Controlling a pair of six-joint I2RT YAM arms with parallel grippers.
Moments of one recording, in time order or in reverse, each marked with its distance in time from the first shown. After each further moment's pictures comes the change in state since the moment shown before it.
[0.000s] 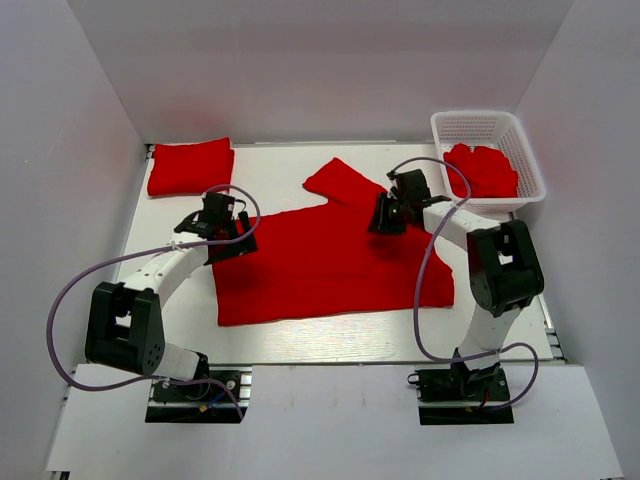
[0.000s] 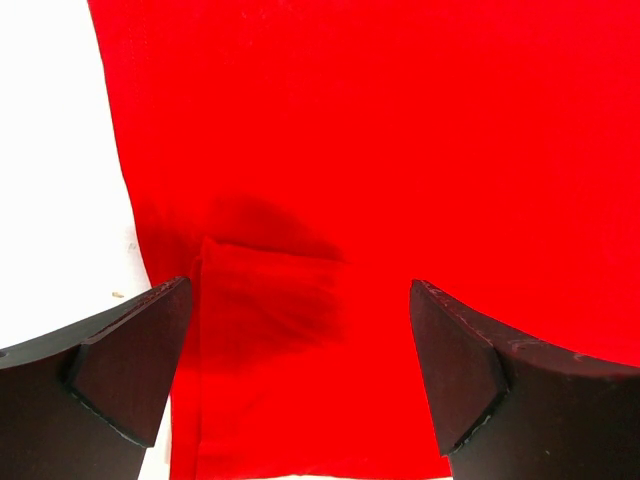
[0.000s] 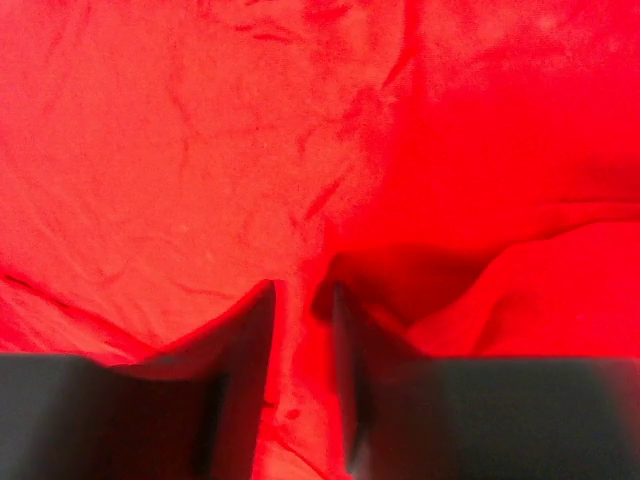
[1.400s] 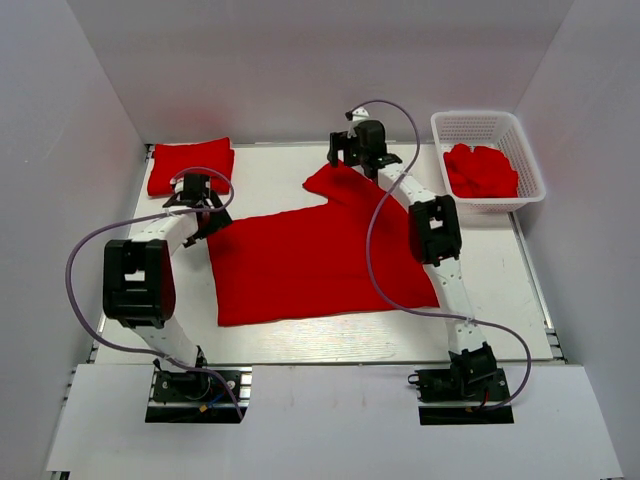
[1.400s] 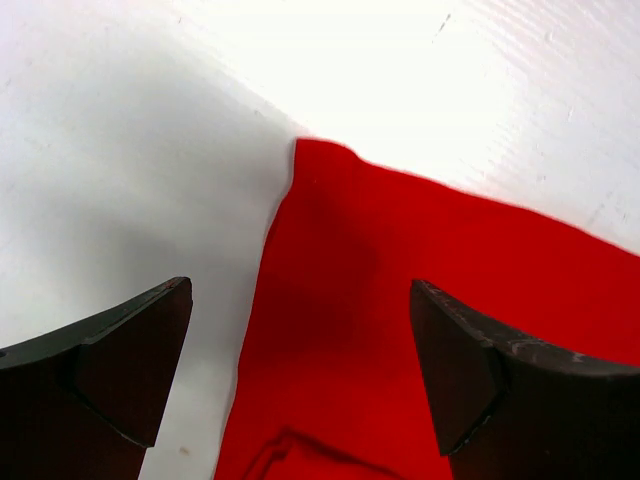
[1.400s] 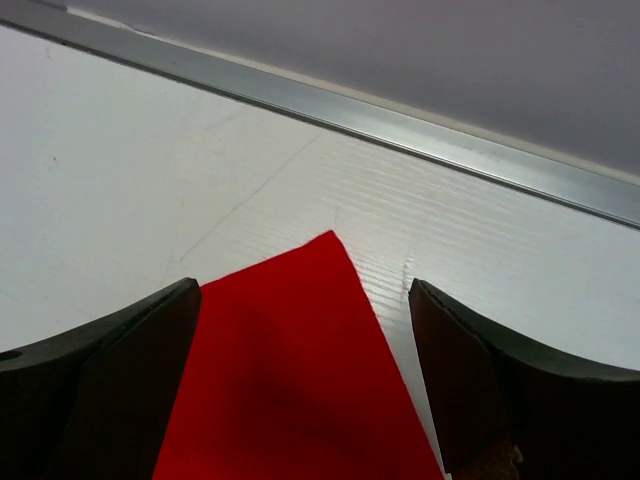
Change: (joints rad) left arm 0.212 0.282 0.180 0.119 -0.121 -0.039; right arm 0.046 0.832 1.167 0.158 0.116 -0.280
